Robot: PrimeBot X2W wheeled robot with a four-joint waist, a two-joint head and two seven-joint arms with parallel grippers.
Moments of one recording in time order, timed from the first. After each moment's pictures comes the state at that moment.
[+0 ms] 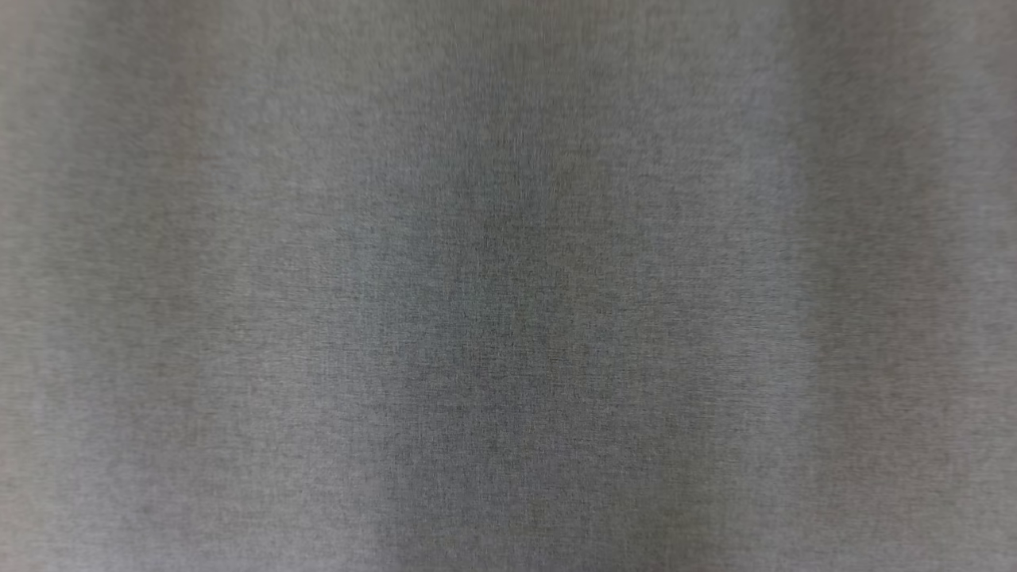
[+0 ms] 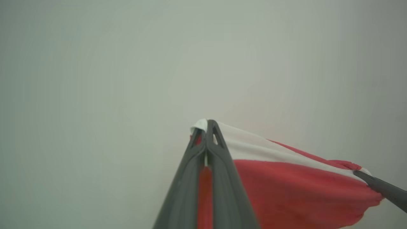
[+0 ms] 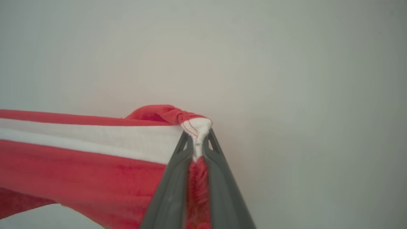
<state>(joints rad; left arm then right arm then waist) -1.87 0.32 -0.44 0.79 -0.79 -0.13 -0.13 -1.96 -0.20 0.34 1.22 0.61 0.13 -0.08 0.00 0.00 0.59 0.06</state>
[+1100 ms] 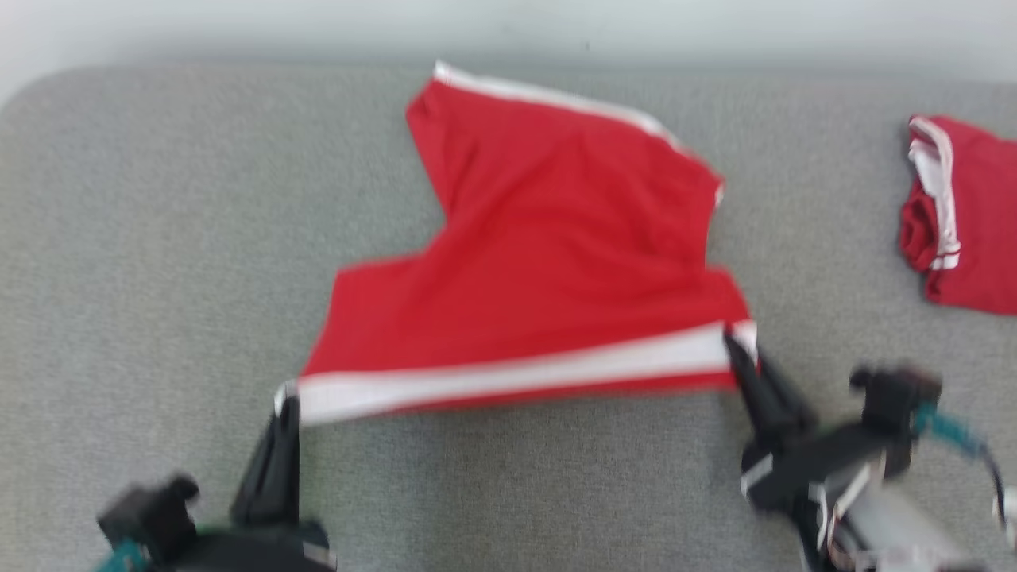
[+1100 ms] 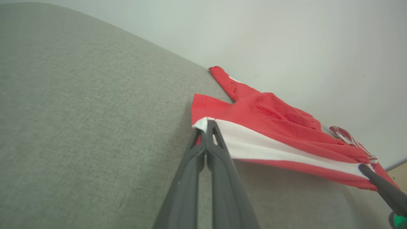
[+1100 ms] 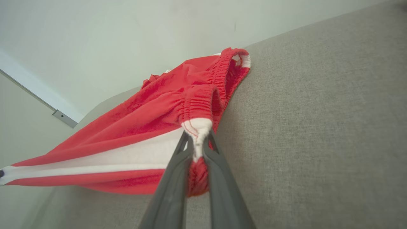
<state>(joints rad) -0.16 0.30 -0.32 0.09 -0.82 0.02 -0.26 -0.41 -0.40 0.52 0.43 0.90 0.13 -0.26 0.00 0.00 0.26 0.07</state>
